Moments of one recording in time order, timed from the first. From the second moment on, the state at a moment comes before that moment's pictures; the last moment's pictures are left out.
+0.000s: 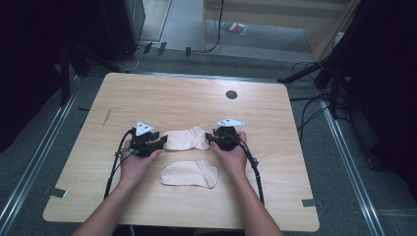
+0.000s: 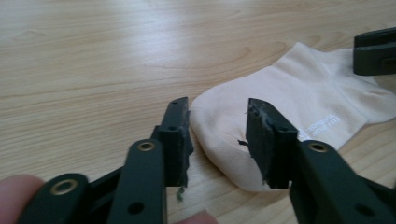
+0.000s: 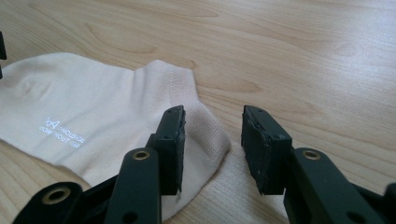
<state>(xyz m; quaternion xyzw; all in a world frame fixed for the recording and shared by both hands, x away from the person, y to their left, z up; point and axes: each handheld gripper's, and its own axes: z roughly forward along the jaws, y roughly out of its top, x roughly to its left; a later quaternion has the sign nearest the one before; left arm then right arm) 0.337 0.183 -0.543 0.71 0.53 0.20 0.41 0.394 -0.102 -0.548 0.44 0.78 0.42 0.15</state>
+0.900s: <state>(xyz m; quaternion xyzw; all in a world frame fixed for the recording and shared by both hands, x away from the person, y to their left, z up) 0.325 0.183 -0.529 0.73 0.50 0.18 0.43 0.369 -0.111 -0.526 0.44 0.77 0.44 0.15</state>
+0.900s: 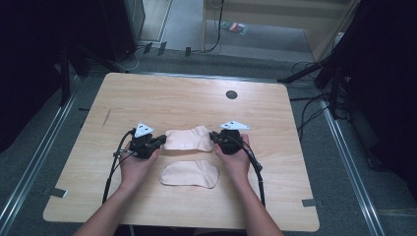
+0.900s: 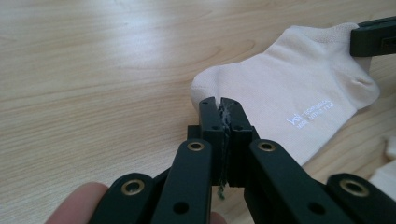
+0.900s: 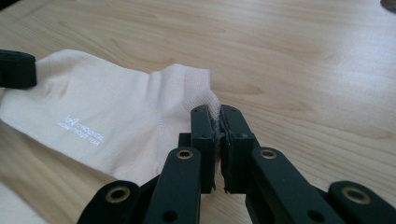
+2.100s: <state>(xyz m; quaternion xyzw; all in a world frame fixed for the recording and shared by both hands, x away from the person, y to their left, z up) 0.225 0.186 -0.521 0.75 0.45 0.17 0.46 0.267 -0.136 -0.512 0.44 0.76 0.46 0.12</state>
